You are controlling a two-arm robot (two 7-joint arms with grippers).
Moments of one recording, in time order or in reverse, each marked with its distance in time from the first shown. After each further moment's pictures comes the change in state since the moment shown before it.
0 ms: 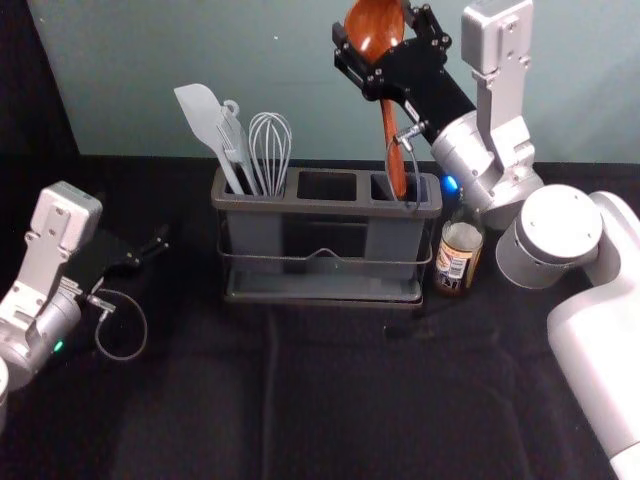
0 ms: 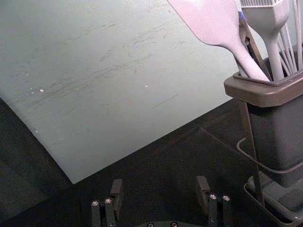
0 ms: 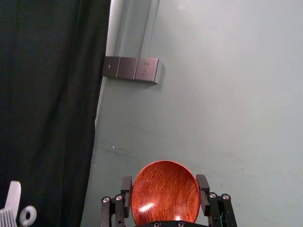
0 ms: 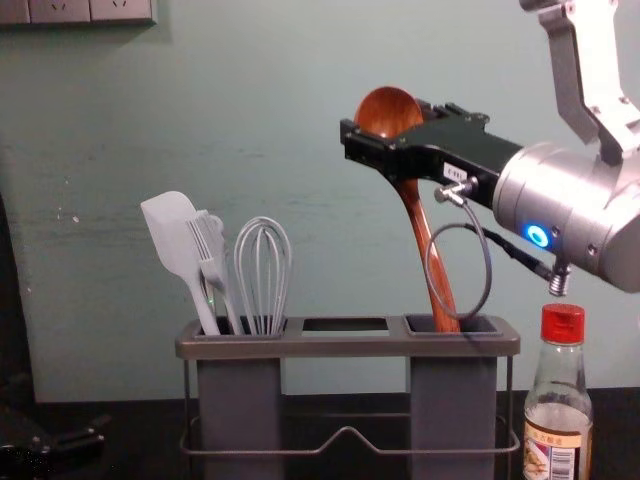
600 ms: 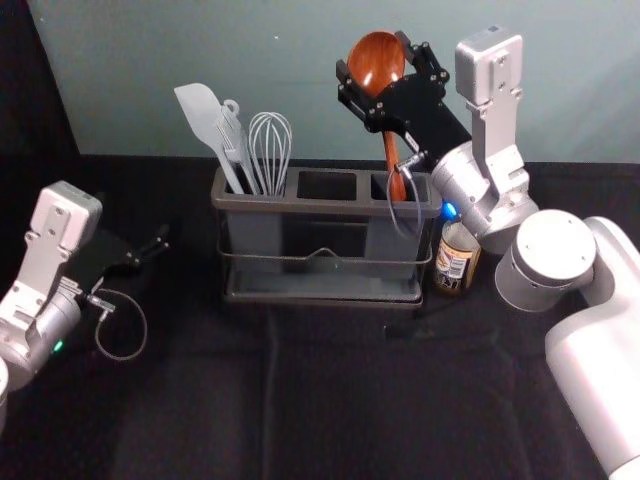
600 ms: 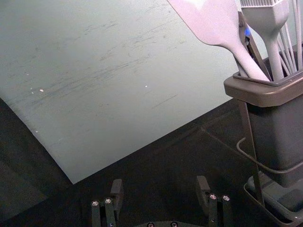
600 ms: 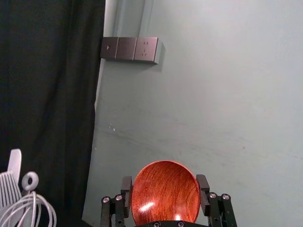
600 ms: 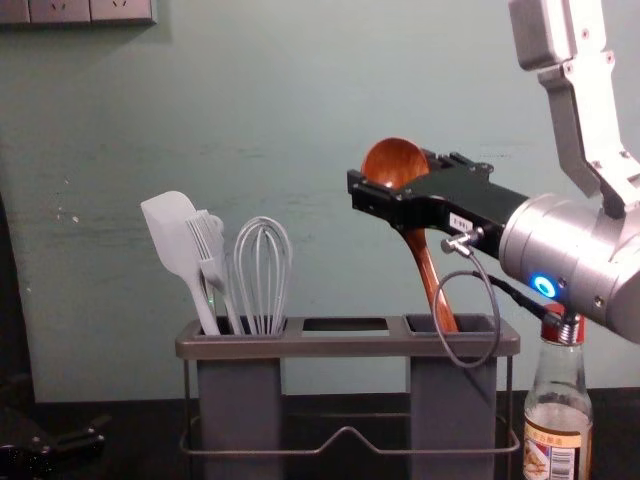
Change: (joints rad) left arm 0.000 0.000 0.000 0.000 0.000 0.000 0.000; right arm -0.025 0.002 0.001 0.039 -0.004 -0.004 -0.002
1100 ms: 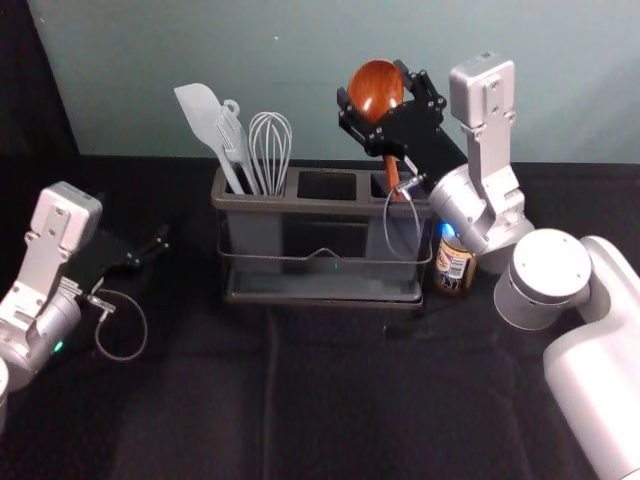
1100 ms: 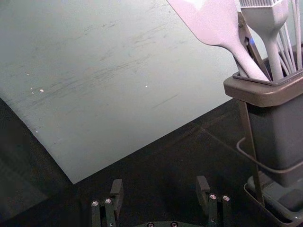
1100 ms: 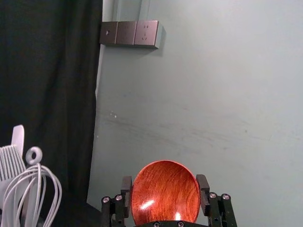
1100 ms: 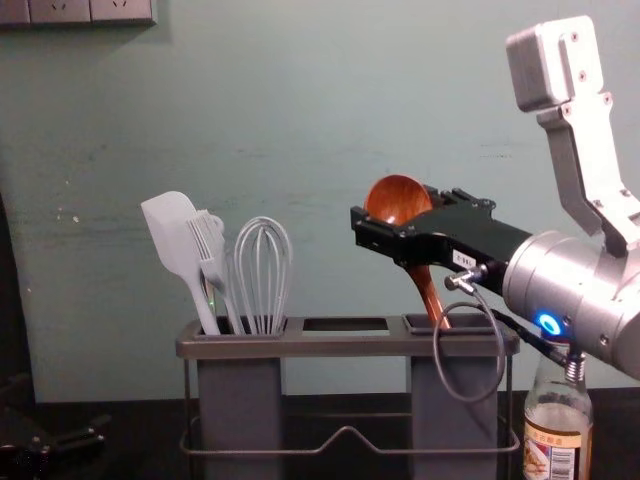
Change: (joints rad) left arm 0.000 0.000 0.000 0.000 0.000 0.000 0.000; right arm -0.025 0.000 0.000 0.022 -0.002 0.005 0.000
